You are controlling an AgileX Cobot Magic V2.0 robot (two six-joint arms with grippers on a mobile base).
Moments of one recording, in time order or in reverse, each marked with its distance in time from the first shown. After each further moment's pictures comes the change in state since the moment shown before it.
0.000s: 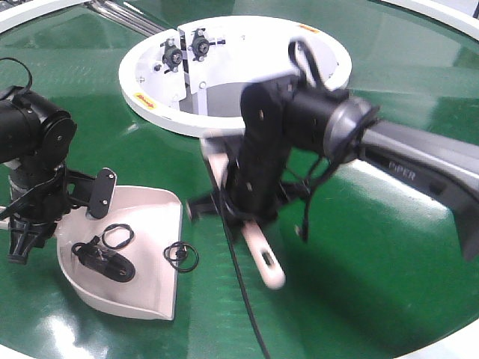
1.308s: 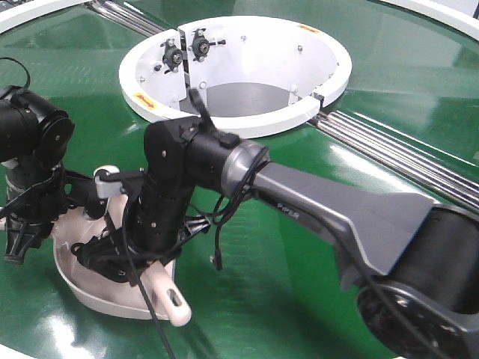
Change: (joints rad) left arm 0.007 0.000 0.000 0.007 0.009 0.000; right arm 0.186 0.240 -0.338 0.196 0.003 -0.110
